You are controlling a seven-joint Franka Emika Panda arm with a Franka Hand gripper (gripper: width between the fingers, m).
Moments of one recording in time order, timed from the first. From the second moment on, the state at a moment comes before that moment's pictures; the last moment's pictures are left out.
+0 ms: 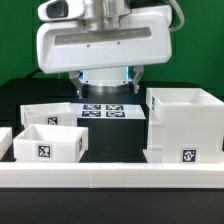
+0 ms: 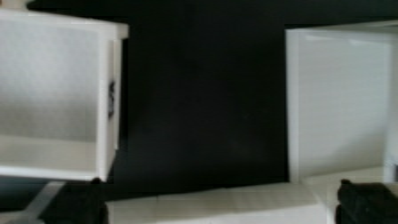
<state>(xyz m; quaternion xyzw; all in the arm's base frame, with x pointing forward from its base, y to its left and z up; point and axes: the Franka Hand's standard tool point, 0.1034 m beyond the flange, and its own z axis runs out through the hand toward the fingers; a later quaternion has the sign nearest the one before) 0.572 -0.034 0.106 -1.00 0.03 0.01 0.05</state>
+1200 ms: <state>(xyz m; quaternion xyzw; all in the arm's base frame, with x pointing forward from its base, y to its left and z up) 0.551 -0.072 0.036 -1.00 0.04 0.02 0.03</state>
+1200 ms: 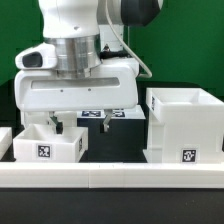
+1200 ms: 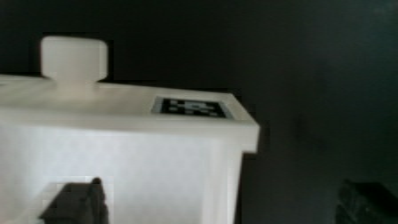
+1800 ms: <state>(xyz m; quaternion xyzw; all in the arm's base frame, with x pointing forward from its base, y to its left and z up) 0.545 -0.074 0.007 -1.00 0.03 0.00 0.02</state>
